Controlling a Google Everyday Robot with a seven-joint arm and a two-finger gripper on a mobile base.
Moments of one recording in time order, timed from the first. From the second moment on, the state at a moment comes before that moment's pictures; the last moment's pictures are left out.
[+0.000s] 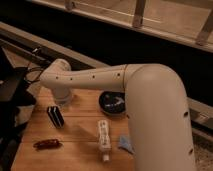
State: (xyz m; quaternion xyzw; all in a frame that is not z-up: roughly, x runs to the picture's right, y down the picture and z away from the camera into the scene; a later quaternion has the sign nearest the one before) arm -0.205 0.108 0.751 -0.33 -0.07 -0.07 0.94
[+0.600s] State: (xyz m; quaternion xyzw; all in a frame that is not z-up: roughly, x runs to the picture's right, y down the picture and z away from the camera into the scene) arm -0.228 0.162 0.813 -0.34 -0.10 -0.07 0.93
